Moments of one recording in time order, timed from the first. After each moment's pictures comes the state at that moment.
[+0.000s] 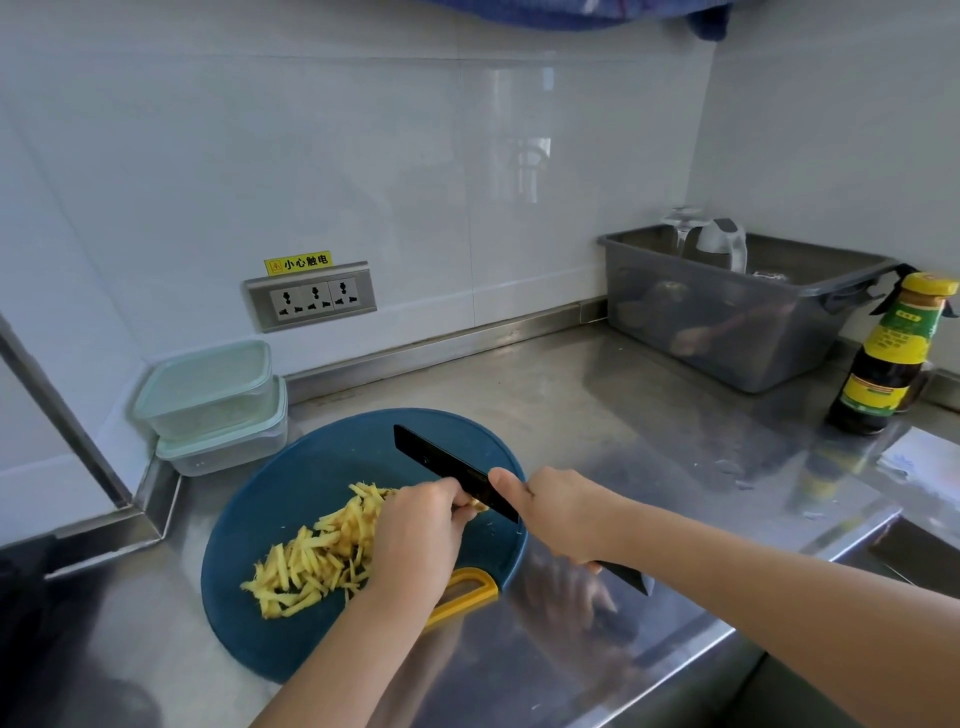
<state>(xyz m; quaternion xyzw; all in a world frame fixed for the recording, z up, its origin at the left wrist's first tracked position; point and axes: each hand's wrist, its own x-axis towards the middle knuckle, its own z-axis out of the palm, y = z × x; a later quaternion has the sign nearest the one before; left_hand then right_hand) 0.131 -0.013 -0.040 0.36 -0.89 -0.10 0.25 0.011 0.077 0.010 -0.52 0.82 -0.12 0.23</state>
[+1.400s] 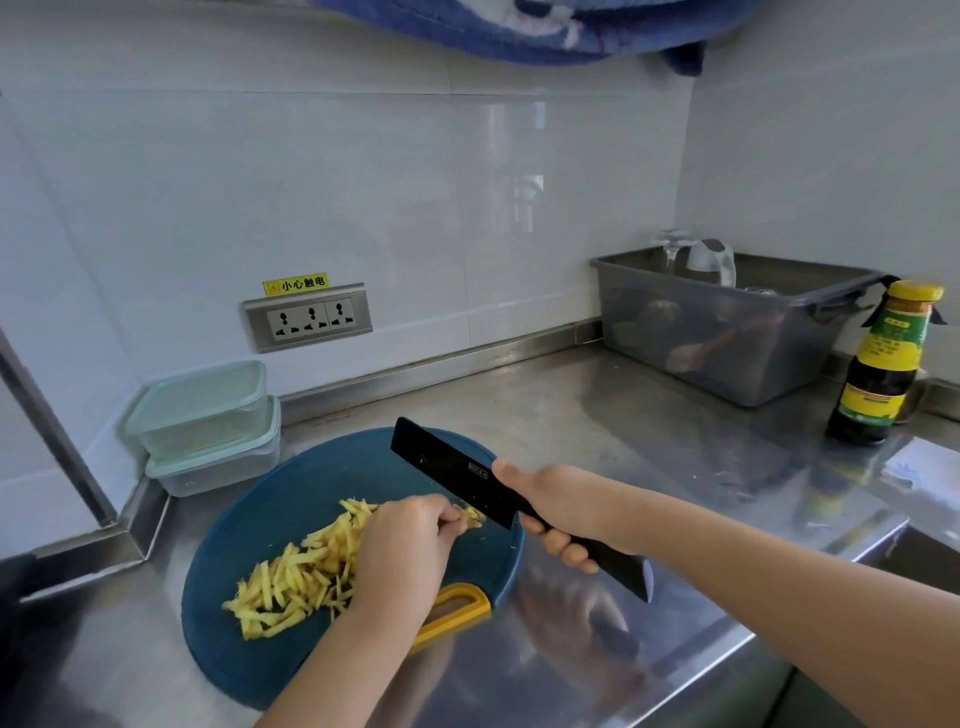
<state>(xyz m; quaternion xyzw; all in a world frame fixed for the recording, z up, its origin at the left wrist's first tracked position) 0.134 -0.016 -0.047 0.36 -0.88 -0.12 0.30 -0.003 0.078 0.015 -0.36 0.78 -0.25 0.44</state>
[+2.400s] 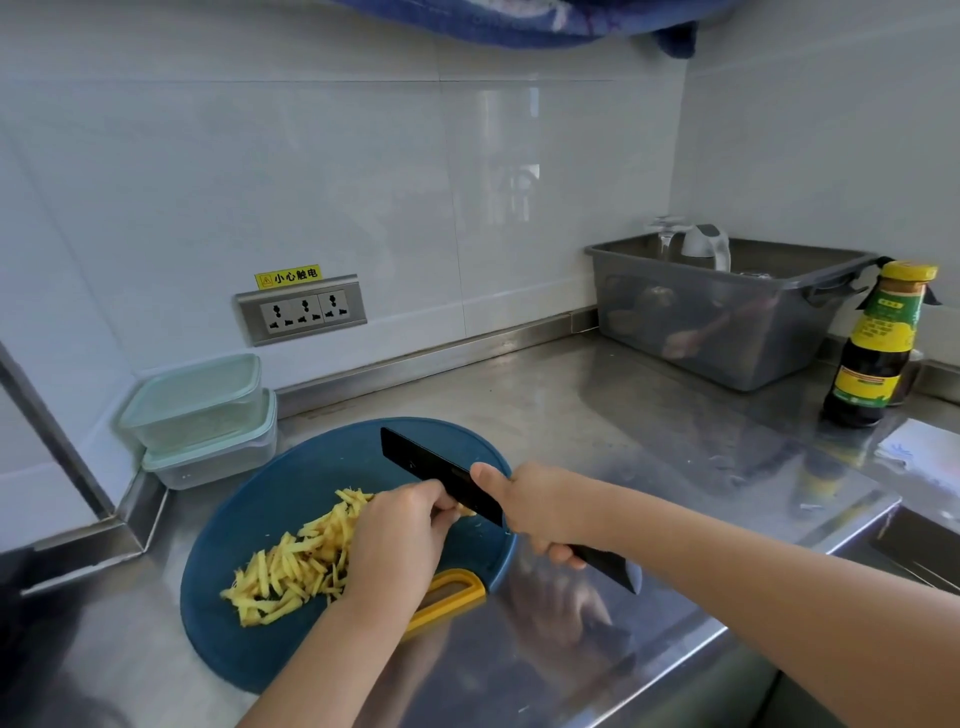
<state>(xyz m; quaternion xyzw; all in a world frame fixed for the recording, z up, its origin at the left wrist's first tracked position) 0.135 -0.014 -0.049 0.34 -0.88 -0.09 0.31 0.020 0.079 0.013 -0.45 0.83 -0.12 0.31</state>
